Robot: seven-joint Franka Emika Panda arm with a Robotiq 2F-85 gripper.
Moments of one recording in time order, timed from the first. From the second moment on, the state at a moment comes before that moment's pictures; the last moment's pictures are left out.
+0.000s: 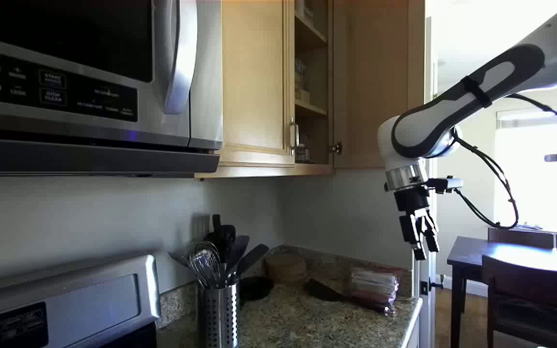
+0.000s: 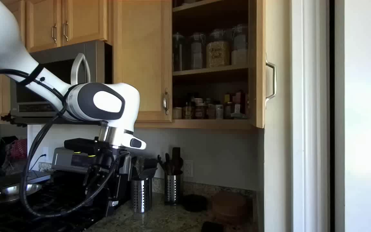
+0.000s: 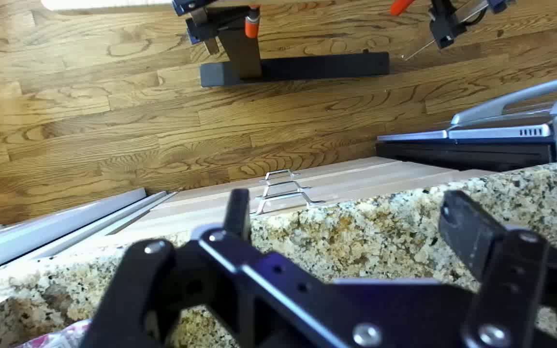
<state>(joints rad) -0.08 -0.38 -0.11 -2.51 -0.05 1.87 -0.08</state>
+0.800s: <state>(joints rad) -0.09 -0.38 -0.11 -2.51 -0.05 1.89 -0.07</state>
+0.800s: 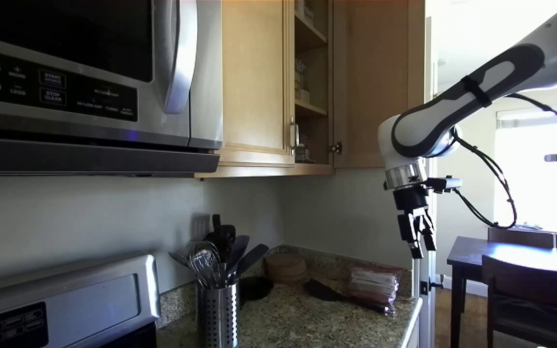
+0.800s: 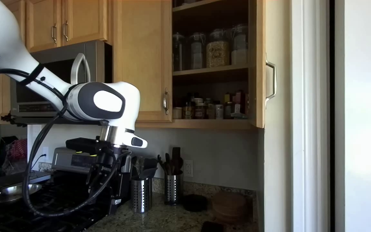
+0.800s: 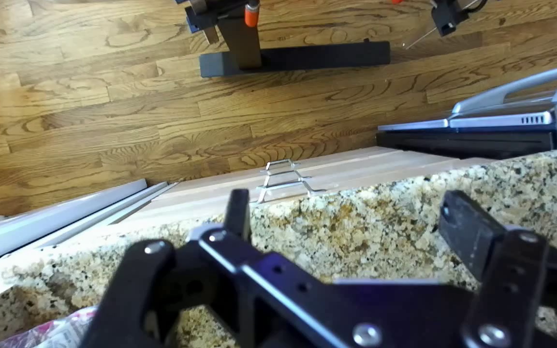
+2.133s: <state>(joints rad) -0.19 -0.42 -0.26 -2.37 -0.05 2.21 -0.20</state>
